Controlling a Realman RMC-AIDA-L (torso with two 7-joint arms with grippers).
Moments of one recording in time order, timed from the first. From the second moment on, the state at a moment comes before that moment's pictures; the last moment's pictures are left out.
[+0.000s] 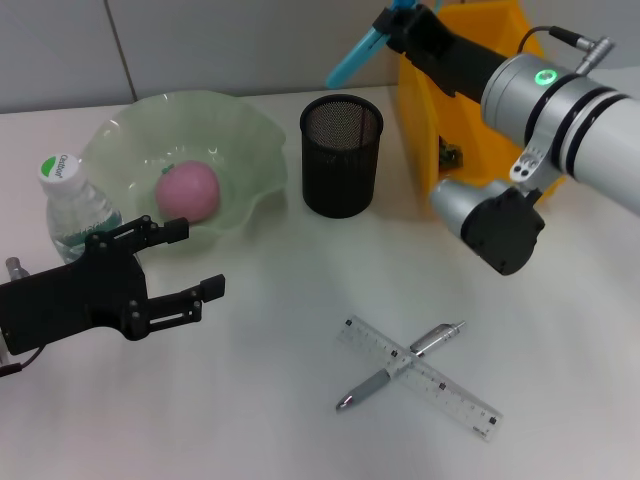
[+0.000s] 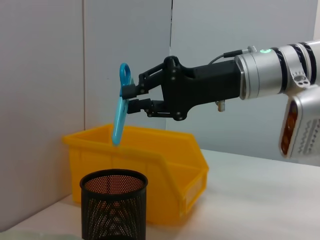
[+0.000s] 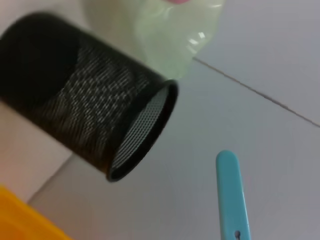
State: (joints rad) left arm -0.40 -2.07 0.86 0.62 1.72 1.53 -1.07; right arm 0.31 2.08 -1.78 -1.28 -1.92 -0.13 0.02
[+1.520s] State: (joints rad) left arm -0.37 -2.07 0.87 0.55 1.64 1.56 -0.89; right arm 0.42 2.09 -2.00 -1.02 -2.12 0.20 -0.08
